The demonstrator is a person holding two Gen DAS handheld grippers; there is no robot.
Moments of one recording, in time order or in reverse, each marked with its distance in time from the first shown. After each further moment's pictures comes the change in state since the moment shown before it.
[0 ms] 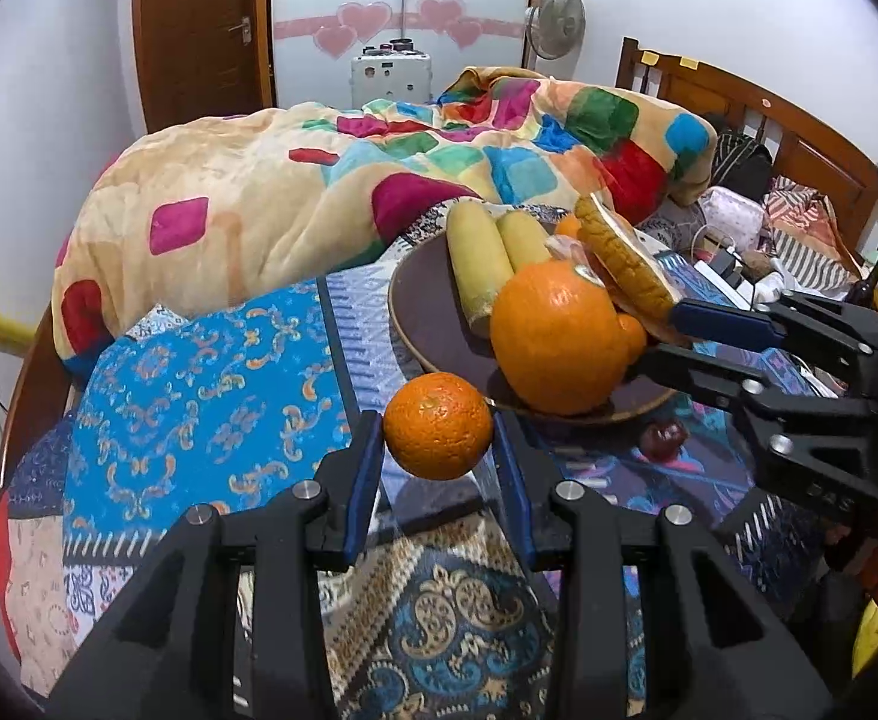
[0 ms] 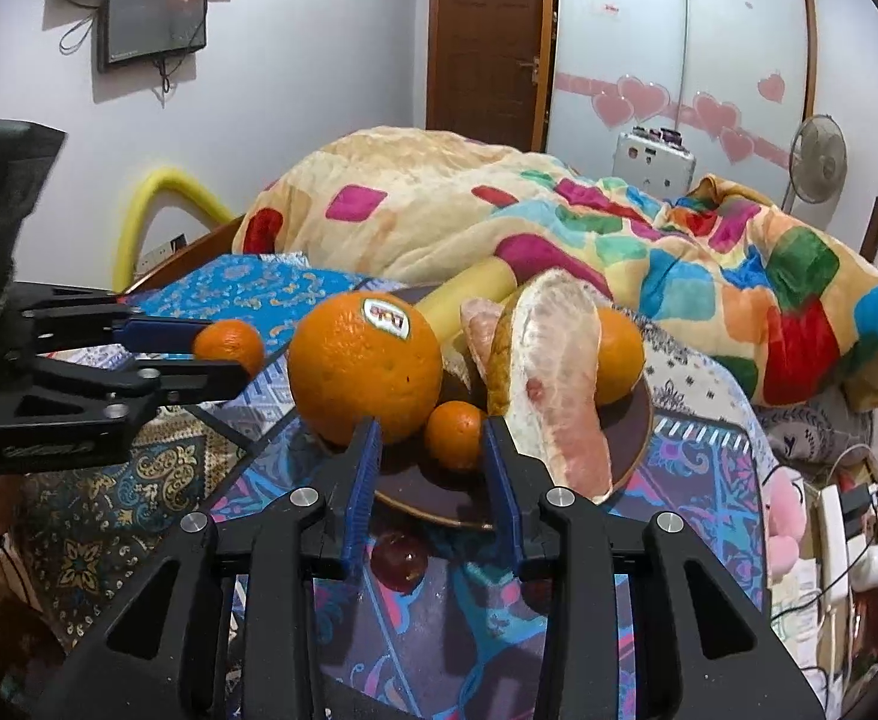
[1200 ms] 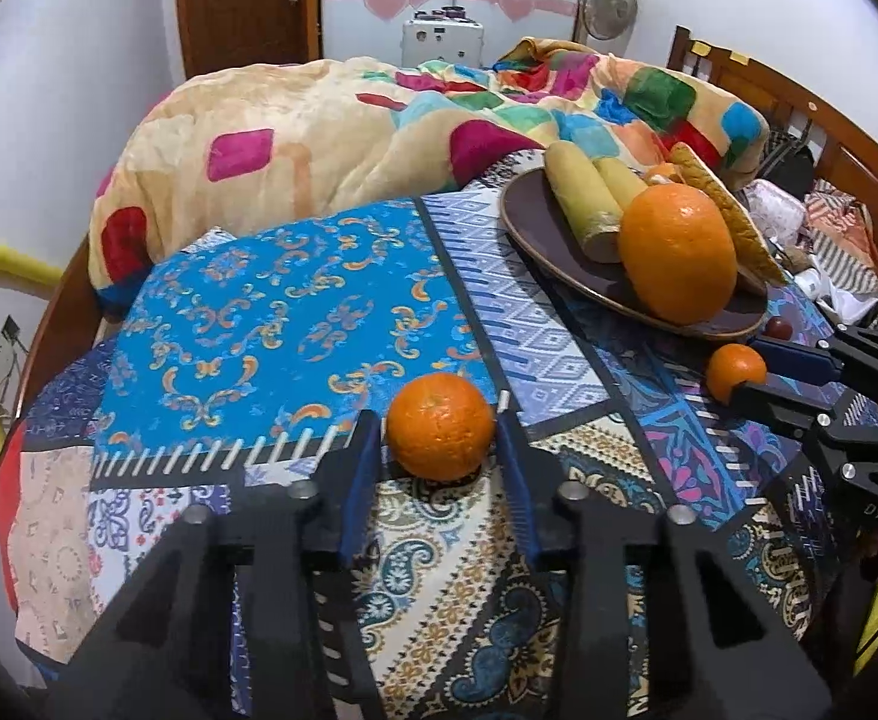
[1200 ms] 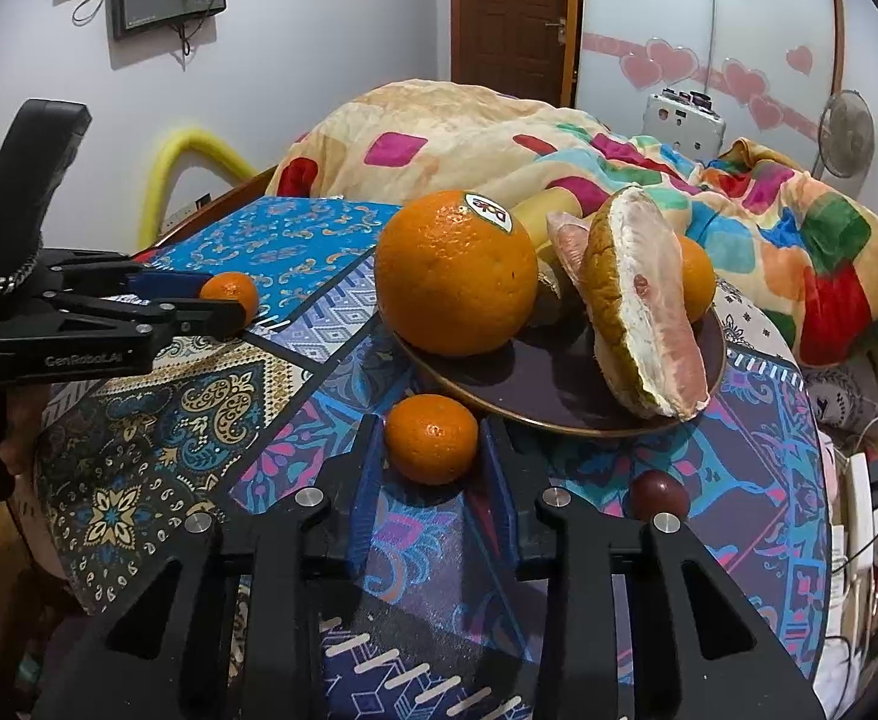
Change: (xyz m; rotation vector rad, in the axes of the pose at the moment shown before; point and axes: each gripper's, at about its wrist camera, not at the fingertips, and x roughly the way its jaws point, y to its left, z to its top) left arm 0.000 0.047 -0.039 -0.075 0.076 0.062; right arm 0.009 0.028 -0.027 -0.005 0.116 0.063
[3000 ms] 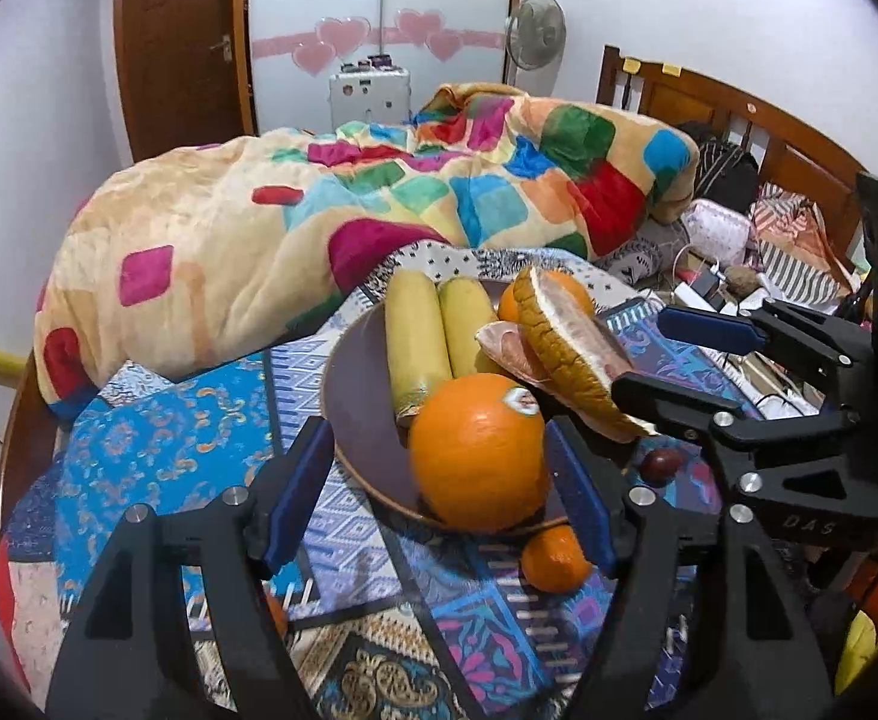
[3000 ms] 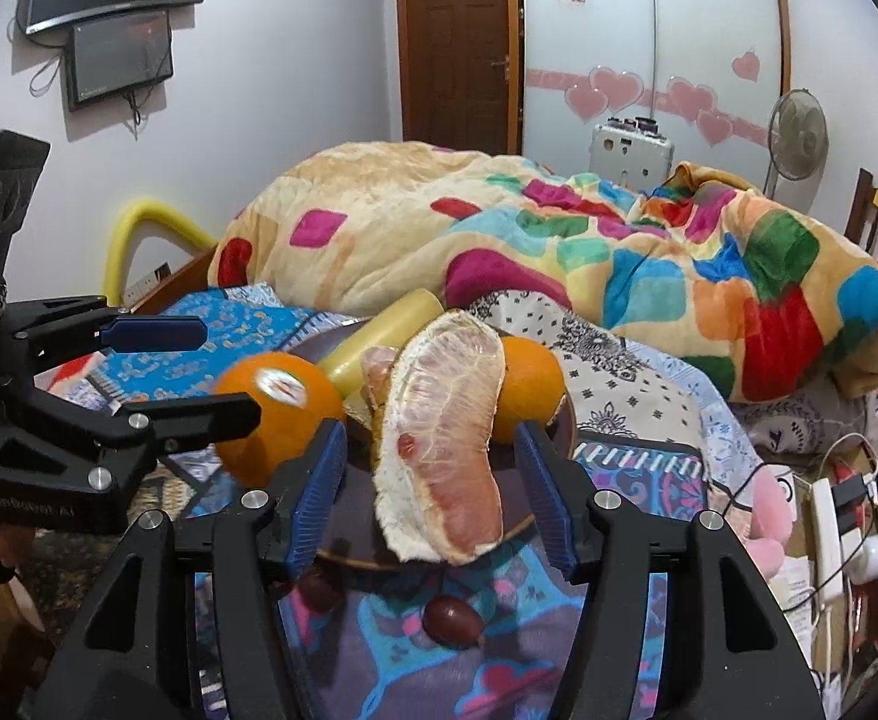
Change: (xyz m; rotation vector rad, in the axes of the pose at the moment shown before) left arm -0.013 -0.089 0.075 0.099 -0.106 -0.084; right arm -0.035 -0.067 0.040 0.077 -0.125 -0.072
